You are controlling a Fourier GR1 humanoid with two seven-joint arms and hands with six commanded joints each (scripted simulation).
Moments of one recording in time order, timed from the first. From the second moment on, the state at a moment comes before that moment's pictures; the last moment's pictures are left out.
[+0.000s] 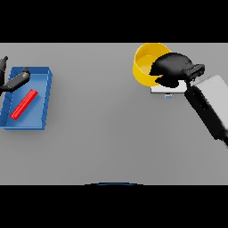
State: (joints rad) left arm -0.54 0.95 -0.59 -1.35 0.23 0.30 0.57; right arm -0.83 -0.55 0.46 -1.20 0.72 0.58 -0.05
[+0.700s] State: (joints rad) left arm -0.54 0.97 -0.60 -1.35 0.24 0.30 0.60; right arm -0.89 -0.53 0.45 -0.75 0.74 0.36 -0.15
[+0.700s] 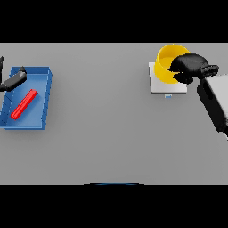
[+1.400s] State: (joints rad) left arm -0.58 0.94 -0.63 -1.30 0.25 0.30 0.61; right arm -0.96 -0.46 0.45 -0.52 0.71 0.31 -0.15
